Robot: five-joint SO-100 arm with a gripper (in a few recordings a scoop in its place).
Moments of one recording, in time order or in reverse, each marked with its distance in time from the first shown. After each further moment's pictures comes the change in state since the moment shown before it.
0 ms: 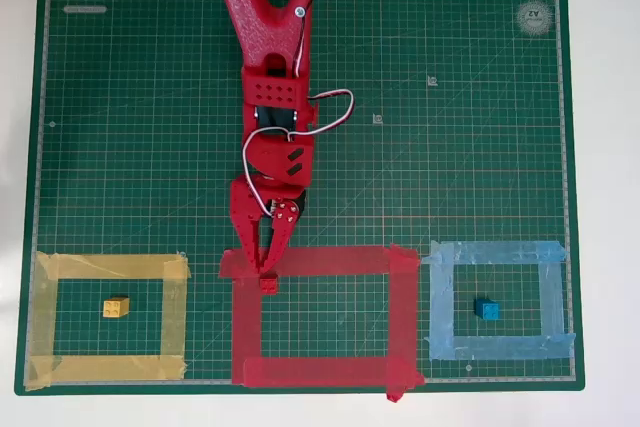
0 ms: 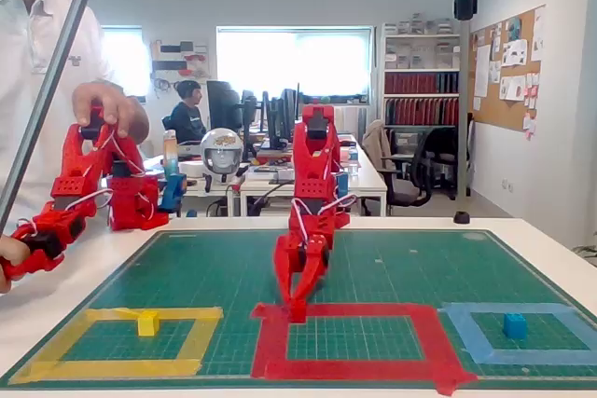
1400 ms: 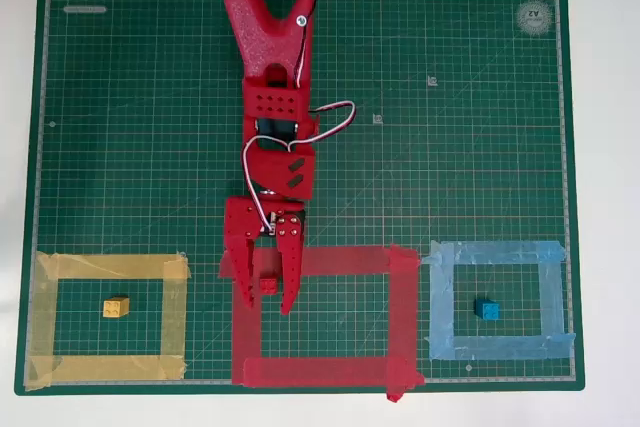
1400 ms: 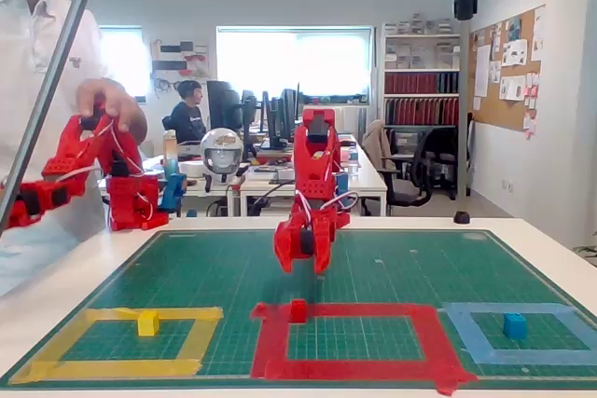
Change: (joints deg) arm 0.2 -0.9 -6.8 -10.9 -3.3
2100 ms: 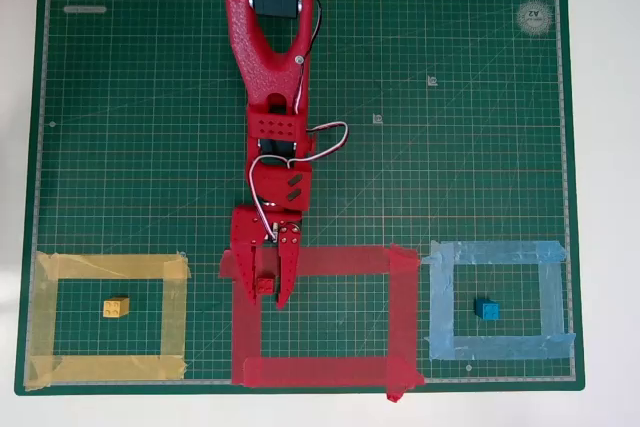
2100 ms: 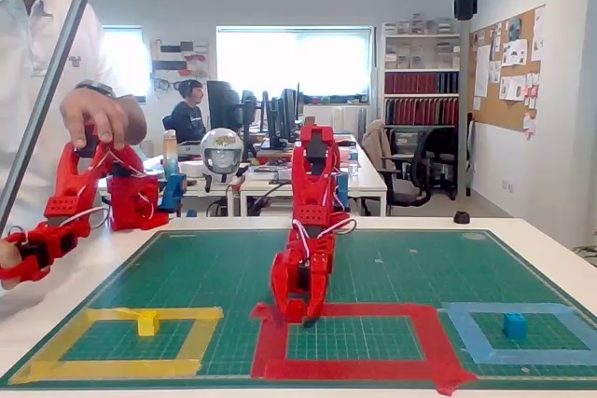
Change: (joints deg) arm 0.2 -18.6 -14.1 -1.0 -4.0
